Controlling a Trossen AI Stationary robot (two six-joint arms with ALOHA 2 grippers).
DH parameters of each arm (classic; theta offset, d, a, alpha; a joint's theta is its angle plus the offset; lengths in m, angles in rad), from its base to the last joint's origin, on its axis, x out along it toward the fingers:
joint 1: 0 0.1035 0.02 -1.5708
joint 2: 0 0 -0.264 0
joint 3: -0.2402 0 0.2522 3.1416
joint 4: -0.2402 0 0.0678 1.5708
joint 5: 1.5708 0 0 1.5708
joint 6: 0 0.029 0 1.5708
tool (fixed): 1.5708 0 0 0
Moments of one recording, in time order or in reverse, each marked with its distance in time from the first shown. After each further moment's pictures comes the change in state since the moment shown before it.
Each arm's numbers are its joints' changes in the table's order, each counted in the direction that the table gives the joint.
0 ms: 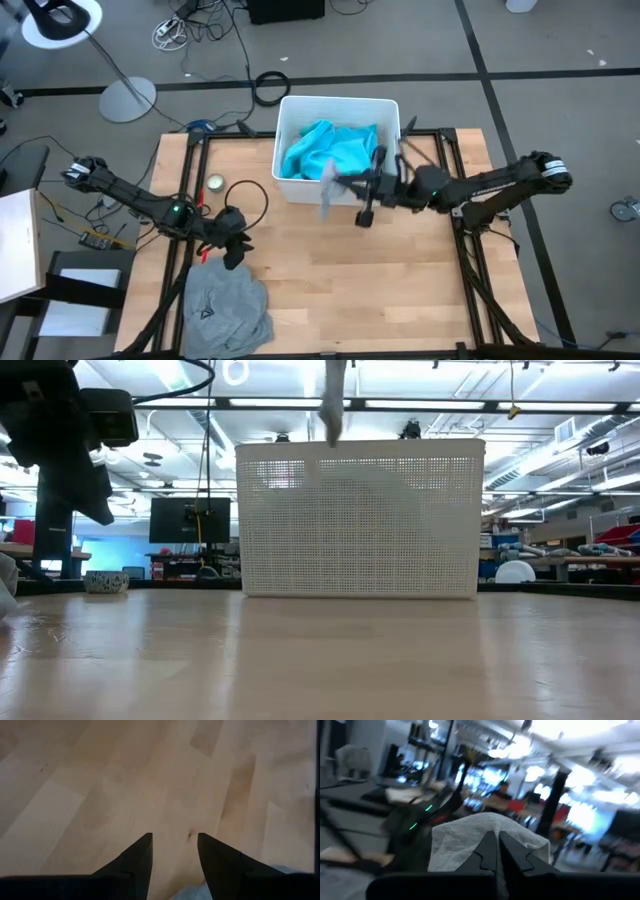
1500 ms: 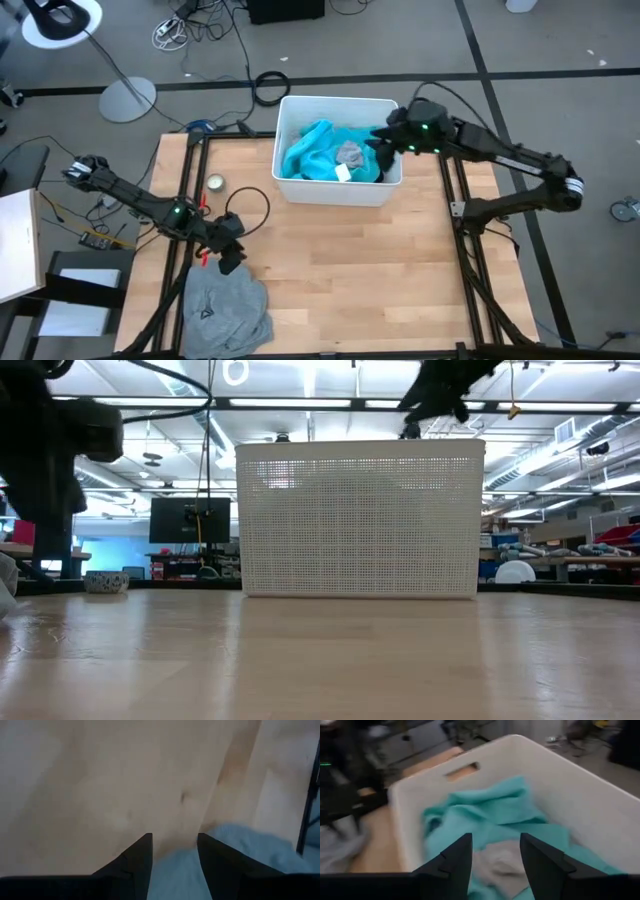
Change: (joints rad) left arm -0.026 0.023 0.000 -0.061 0.145 -0.102; right arm -0.533 -0.134 -0.251 -1.101 -0.276 0.595
